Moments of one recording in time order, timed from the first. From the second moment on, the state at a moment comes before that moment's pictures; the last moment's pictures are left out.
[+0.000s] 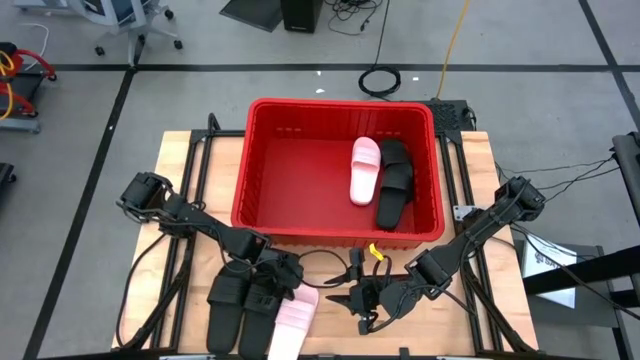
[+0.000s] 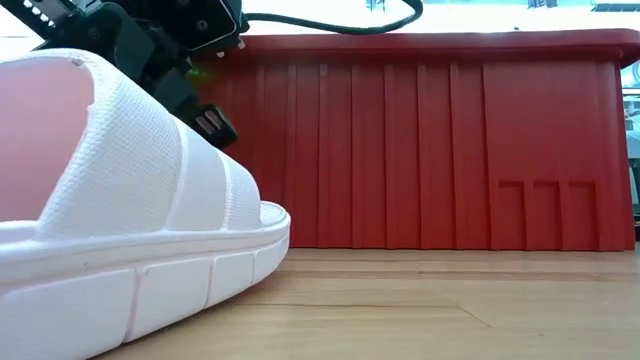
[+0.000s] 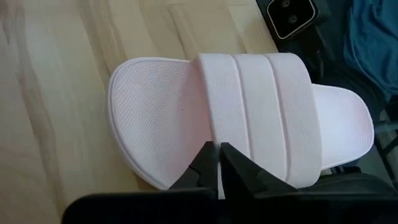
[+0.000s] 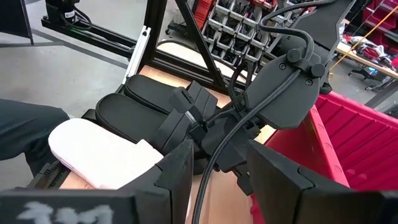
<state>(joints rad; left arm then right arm) -0.39 1.71 0.93 -0.10 0.37 -0.23 0.63 1.66 1.32 -0.10 0.58 -0.08</state>
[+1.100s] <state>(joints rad) -0.48 1.59 0.93 0.01 0.35 -0.27 0.67 1.66 1.32 -0.04 0.57 -0.20</state>
